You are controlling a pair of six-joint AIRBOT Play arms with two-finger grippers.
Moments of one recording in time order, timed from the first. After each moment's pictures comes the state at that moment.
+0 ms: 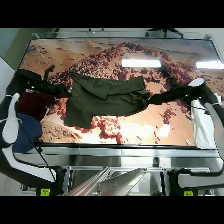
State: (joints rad) left arm 0.24 -1.68 1.46 -2.32 1.46 2.07; right arm -0.09 -1.53 1.22 -0.62 1.35 0.80
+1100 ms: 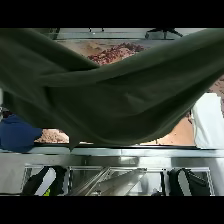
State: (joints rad) left arm 0.46 -0.95 1.92 -2.62 1.35 2.03; right arm -0.45 -0.72 1.56 -0.41 1.13 0.74
